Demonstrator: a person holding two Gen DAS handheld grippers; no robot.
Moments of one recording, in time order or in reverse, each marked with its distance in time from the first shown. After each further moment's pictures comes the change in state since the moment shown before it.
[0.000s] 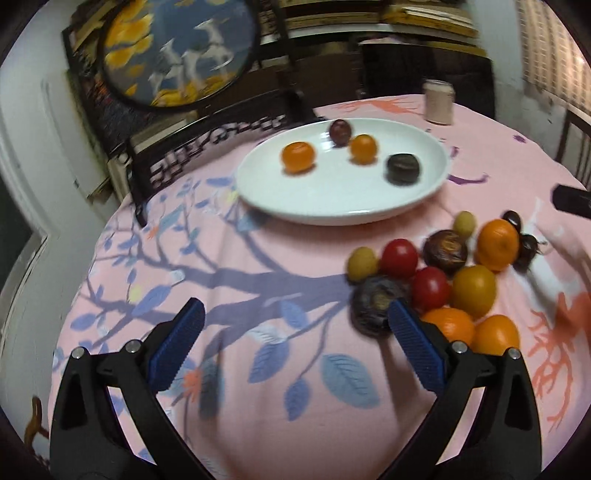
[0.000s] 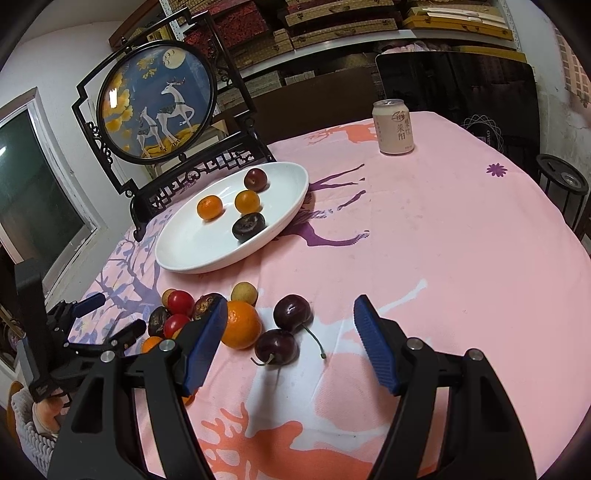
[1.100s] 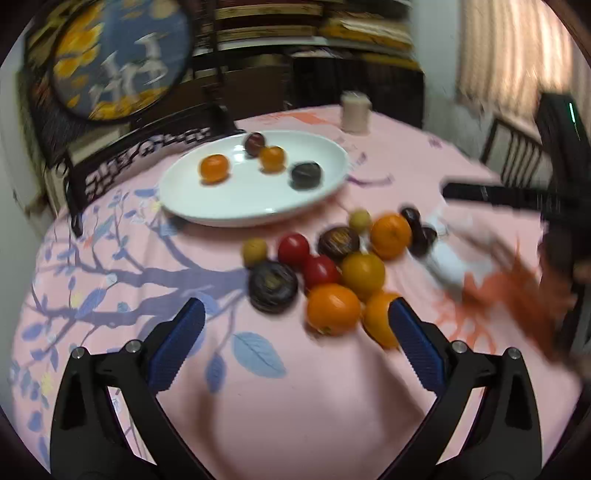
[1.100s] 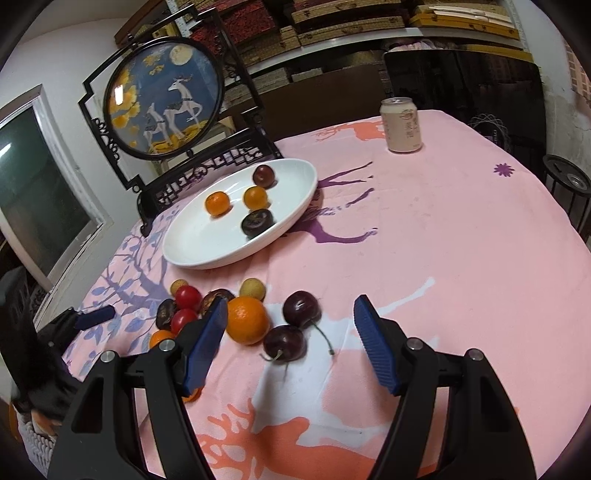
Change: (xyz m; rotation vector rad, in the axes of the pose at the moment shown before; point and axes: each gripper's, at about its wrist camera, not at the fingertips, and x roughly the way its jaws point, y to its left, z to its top) left arm -0.033 -0.031 -0.012 0.070 -0.044 -0.288; right arm -0.001 0.005 -0.001 -0.017 0.017 0.034
